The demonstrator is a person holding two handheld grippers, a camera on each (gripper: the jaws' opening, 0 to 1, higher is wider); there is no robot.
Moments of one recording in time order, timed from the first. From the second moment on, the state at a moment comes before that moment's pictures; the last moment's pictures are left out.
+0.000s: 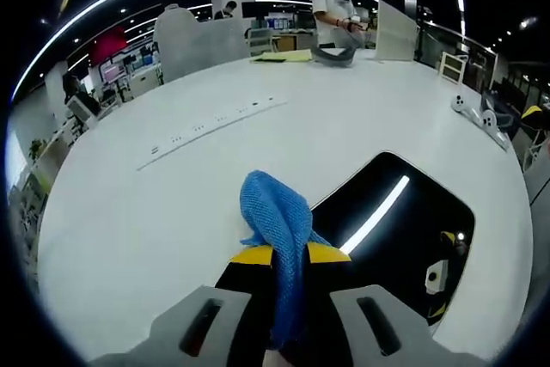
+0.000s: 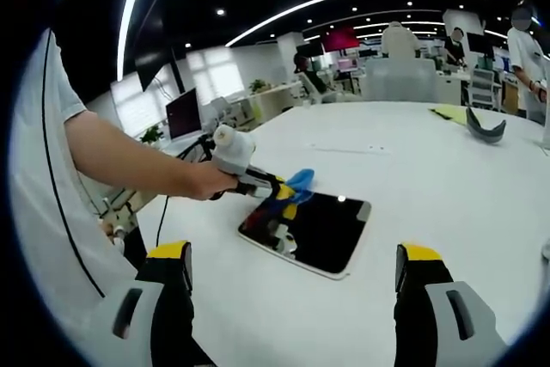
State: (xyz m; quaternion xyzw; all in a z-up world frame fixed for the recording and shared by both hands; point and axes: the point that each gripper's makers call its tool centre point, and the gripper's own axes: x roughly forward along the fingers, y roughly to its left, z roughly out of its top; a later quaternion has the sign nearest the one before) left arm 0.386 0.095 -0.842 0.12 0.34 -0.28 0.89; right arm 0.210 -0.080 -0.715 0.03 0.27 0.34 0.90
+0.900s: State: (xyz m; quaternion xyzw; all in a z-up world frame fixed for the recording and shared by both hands) left arm 0.383 0.110 -0.842 0.13 0.35 -0.26 0.89; right arm 0.210 -0.076 -0.711 0.03 0.27 0.35 0.90
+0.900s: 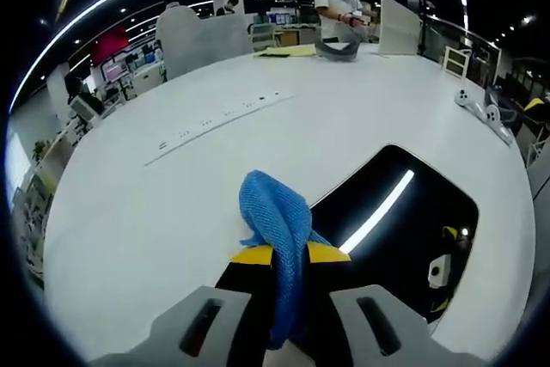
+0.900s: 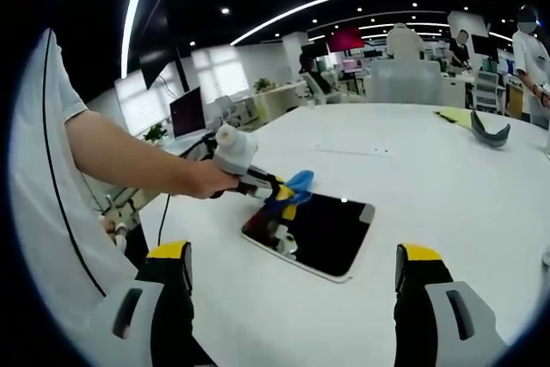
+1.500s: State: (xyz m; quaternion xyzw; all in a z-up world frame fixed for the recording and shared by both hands) left arm 0.364 0.121 -0.843 0.12 0.37 -0.26 0.89; right arm 0.214 -0.064 -0.704 0.02 0.26 0.36 0.90
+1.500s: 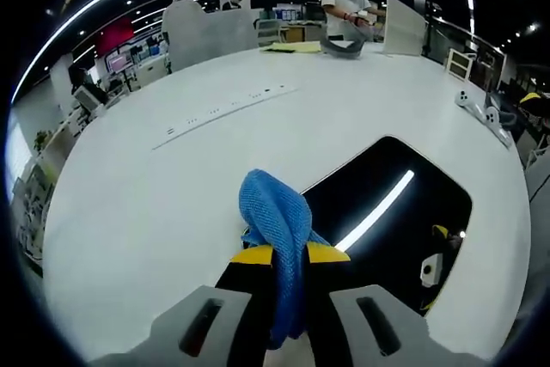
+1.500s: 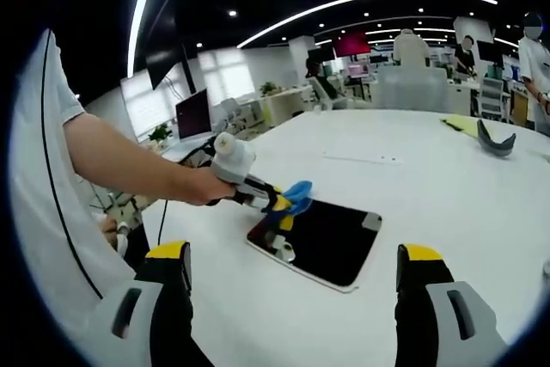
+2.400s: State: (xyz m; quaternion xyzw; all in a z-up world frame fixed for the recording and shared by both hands) left arm 0.324 0.131 -0.843 0.12 0.38 -0.25 0.88; right arm 0.204 -0.067 -0.701 0.01 0.25 0.37 0.90
